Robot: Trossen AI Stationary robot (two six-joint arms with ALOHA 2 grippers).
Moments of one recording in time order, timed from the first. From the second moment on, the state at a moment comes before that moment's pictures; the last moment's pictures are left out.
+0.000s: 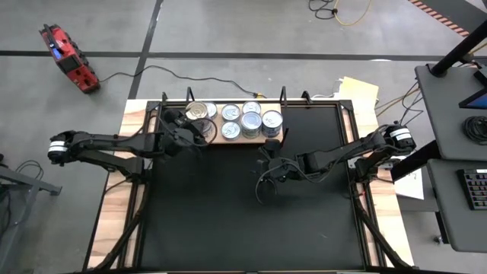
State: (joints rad) left arm 0.09 1.04 0.68 -0.21 -1.01 0.20; right arm 0.17 1.60 1.05 -0.08 0.50 -0.21
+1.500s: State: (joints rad) left arm -0.22 1.00 0.55 0.34 -0.49 0.20; right arm 0.14 1.41 0.70 0.47 0.12 -0.38
